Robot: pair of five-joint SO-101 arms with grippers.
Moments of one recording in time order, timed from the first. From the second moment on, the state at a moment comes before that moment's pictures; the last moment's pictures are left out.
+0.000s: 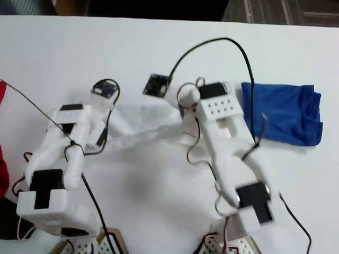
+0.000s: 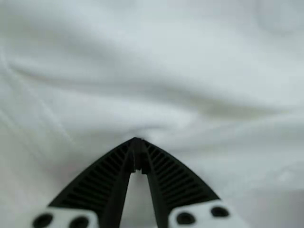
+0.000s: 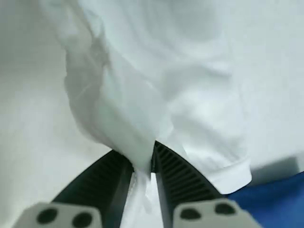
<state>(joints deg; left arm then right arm) -12.4 6.4 32.8 54.5 -25.5 -19.6 5.9 5.5 77.7 54.0</state>
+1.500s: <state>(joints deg) -12.4 6.4 32.8 54.5 -25.5 -21.2 17.5 1.4 81.6 51.6</state>
